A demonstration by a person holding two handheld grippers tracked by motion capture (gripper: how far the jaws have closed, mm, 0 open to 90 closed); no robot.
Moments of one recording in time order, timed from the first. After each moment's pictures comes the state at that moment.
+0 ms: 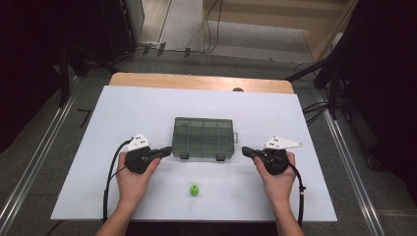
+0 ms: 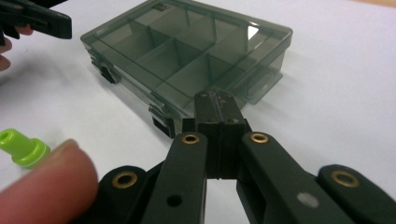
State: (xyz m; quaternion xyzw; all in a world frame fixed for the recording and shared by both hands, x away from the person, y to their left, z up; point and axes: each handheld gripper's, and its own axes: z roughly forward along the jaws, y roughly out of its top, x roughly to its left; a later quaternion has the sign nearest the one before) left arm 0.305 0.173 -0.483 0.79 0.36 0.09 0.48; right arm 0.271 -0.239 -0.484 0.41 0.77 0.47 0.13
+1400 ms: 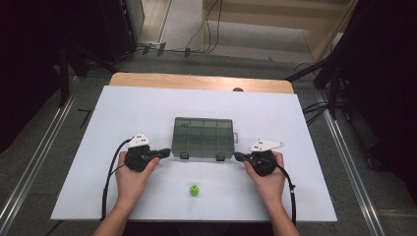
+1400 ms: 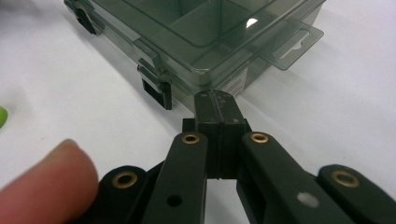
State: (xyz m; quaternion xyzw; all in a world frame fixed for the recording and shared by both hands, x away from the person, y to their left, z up) left arm 0.316 0.177 -0.495 0.80 0.37 0.06 0.46; right arm 0.283 -0.215 -0.508 0.40 0.81 0.41 0.13
